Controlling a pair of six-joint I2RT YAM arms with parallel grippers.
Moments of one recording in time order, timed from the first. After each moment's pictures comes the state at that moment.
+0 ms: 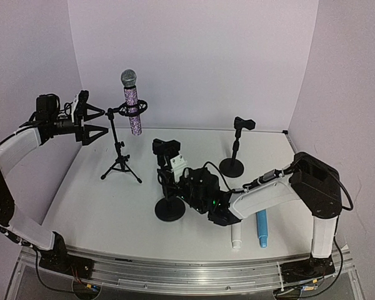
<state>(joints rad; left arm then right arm) 0.04 1.37 1.15 -0.19 1.18 0.55 1.13 2.01 1.11 0.83 0.38 0.07</state>
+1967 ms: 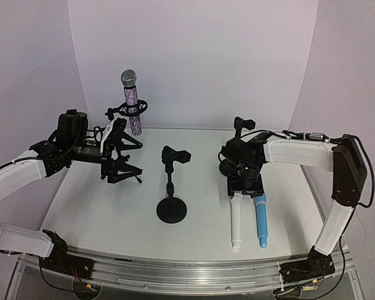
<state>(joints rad) -0.51 1.11 0.92 -0.19 0.89 0.38 0.73 1.81 1.35 -1.02 0.13 0.77</state>
